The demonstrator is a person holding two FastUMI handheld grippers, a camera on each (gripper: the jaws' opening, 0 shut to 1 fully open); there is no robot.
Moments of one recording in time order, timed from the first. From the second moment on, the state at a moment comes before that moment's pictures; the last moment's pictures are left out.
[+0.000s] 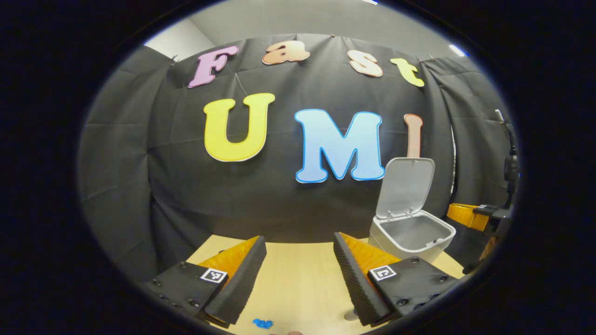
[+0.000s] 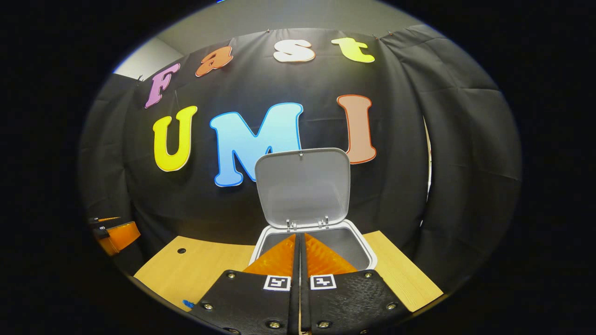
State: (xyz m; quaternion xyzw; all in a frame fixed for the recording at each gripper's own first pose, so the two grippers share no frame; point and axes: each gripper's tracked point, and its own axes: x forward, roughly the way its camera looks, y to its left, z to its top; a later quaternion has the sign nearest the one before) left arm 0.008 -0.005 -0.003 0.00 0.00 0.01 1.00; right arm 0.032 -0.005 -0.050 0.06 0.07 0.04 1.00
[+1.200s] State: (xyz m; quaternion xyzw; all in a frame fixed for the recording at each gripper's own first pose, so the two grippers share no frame) left arm -0.003 0.054 -0.086 -0.01 0.05 0.05 1.00; right arm 0.026 0.005 -0.054 0.05 0.09 0.08 0.99
